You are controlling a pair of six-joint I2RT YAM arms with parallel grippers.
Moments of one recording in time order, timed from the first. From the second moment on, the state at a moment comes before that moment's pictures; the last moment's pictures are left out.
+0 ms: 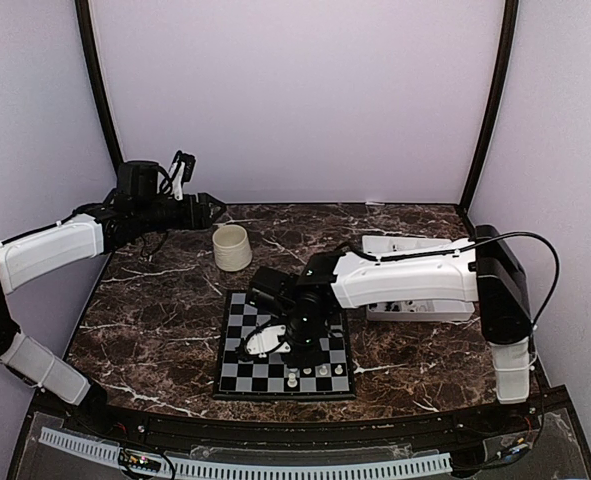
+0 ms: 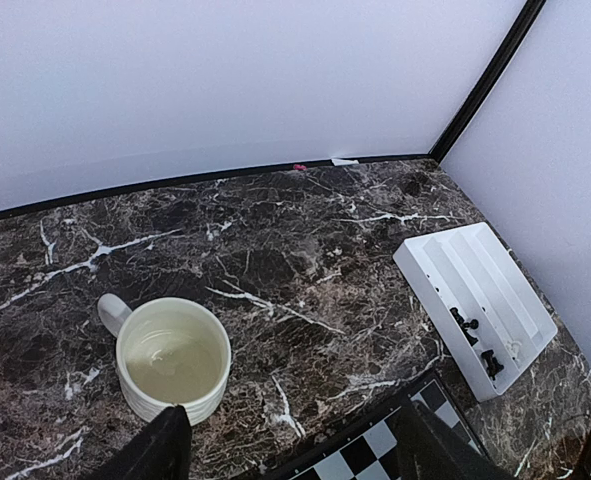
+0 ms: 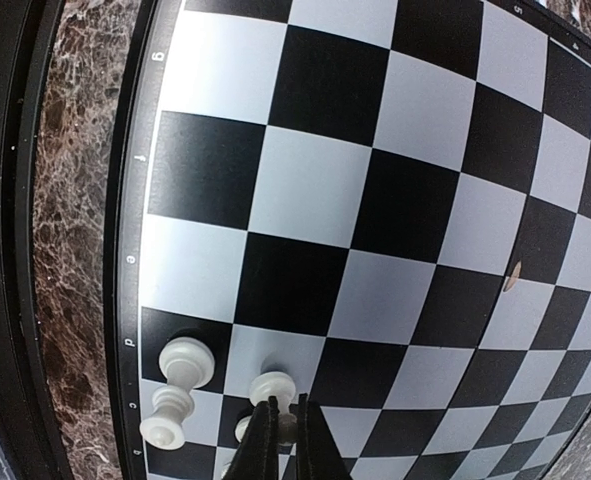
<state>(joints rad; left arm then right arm) -0.40 1.41 1.07 -0.07 0.23 -0.26 1.22 2.07 1.66 -0.97 -0.05 -0.58</state>
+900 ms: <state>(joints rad) -0.40 1.41 1.07 -0.08 0.23 -0.25 1.22 2.10 1.67 -0.97 -0.05 -0.57</state>
